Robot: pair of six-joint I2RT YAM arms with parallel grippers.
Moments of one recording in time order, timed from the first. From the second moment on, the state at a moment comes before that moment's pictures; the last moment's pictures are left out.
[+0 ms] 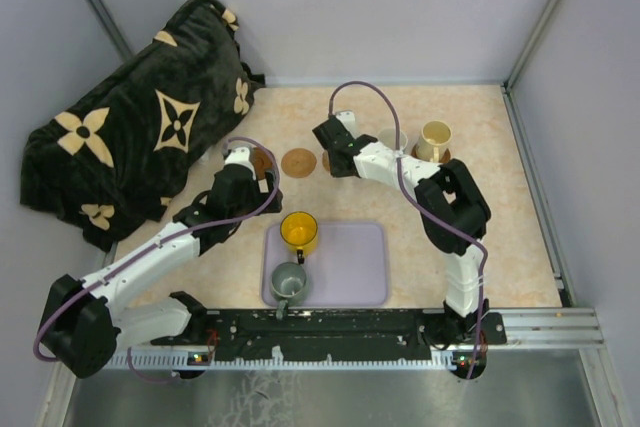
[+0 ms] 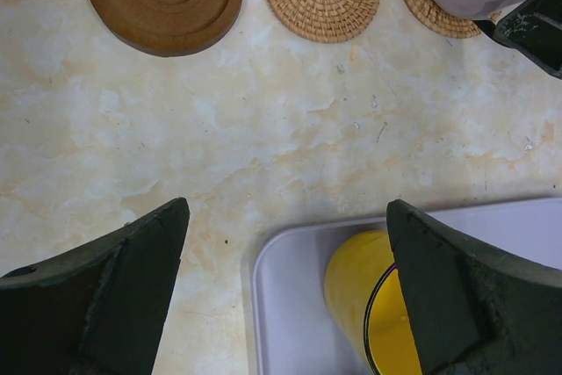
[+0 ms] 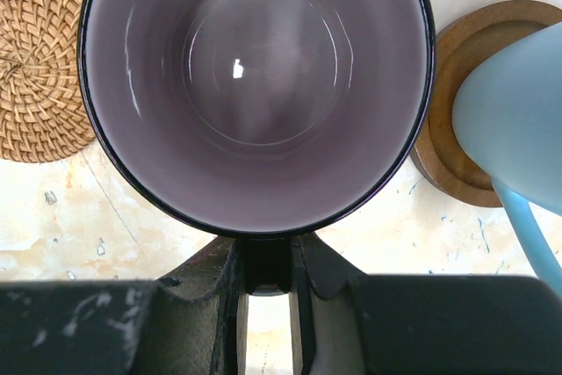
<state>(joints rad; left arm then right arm) -0.60 1.11 0.69 -0.19 -0.31 -0.47 0.68 1.98 1.49 -0.49 0.41 0.45</state>
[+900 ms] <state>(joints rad) -0.60 1.11 0.68 -0.19 -0.30 -0.48 0.68 1.98 1.49 -0.45 0.41 0.46</state>
